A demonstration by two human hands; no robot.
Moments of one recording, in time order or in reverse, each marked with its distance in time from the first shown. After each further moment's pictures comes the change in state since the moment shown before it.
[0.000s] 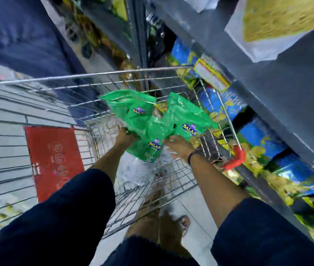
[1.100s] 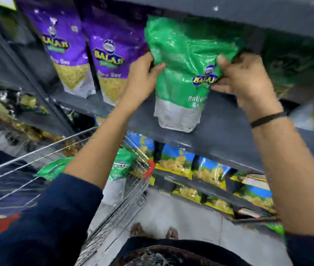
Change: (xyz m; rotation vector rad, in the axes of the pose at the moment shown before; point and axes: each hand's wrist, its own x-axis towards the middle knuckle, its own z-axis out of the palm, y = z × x) left_hand -0.332 0.347 0.120 0.089 -0.069 1.440; right_hand -0.364 -0.032 -0.281 0.430 0.836 -0.904
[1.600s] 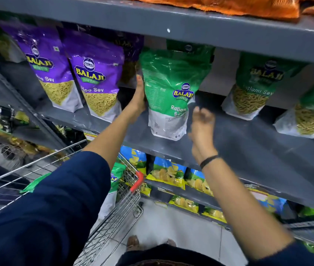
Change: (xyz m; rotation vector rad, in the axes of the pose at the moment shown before) left_hand 0.026 -0.029 0.080 -0.597 -0.229 -0.555; right_hand -0.001 0.124 0.016 0.183 0.310 0.253
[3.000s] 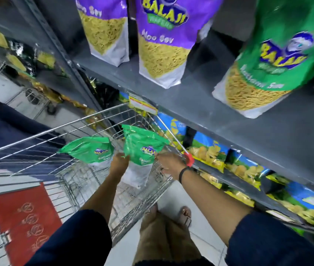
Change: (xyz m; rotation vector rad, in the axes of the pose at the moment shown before) left_hand -0.131 -0.303 -0.229 0.452 0.443 -0.731; right_hand -0.091 0.200 0.152 -0.576 -0.671 0.727
